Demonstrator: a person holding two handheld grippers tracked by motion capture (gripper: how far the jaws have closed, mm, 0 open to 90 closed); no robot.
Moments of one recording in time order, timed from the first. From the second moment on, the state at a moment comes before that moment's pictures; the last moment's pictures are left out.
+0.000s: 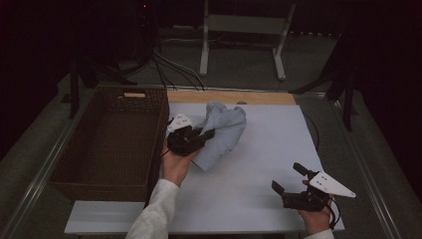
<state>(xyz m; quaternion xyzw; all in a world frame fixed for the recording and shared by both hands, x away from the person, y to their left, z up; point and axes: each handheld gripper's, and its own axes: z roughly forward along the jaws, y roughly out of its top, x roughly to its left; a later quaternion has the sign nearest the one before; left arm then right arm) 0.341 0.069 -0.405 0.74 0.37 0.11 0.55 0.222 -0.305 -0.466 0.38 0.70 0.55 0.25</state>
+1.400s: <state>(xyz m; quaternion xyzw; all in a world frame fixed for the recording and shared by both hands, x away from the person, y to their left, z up) 0.343 0.042 -0.440 0.75 0.38 0.11 0.52 0.222 -0.305 -0.466 0.38 0.70 0.55 0.25</state>
